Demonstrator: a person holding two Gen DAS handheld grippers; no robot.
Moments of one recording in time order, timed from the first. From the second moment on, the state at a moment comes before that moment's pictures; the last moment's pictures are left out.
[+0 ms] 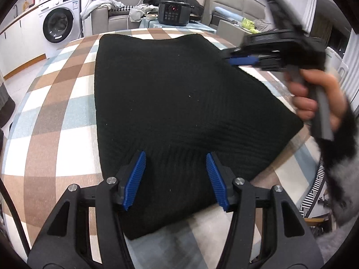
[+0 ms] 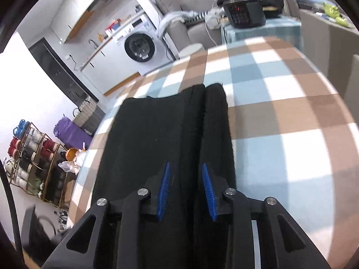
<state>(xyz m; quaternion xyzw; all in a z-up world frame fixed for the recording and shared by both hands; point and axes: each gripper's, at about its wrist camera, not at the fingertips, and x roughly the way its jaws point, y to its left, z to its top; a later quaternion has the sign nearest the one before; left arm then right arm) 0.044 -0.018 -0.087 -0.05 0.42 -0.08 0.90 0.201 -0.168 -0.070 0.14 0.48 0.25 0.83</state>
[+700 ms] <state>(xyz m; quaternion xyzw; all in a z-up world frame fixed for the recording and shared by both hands) 0.049 -0.005 -0.086 -0.09 0.42 -0.08 0.90 0.158 -0.165 -0.075 0.08 0.49 0.27 0.83</state>
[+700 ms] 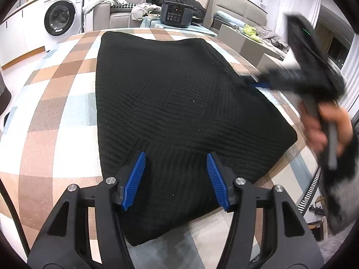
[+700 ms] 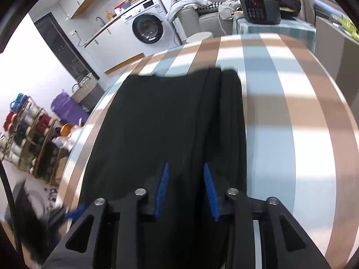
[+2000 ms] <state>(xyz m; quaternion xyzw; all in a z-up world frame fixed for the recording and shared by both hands) 0.037 -0.010 -0.081 -0.10 0.43 -0.05 0.90 0.042 -0.215 -0.074 0.16 0.41 0.27 0.86</state>
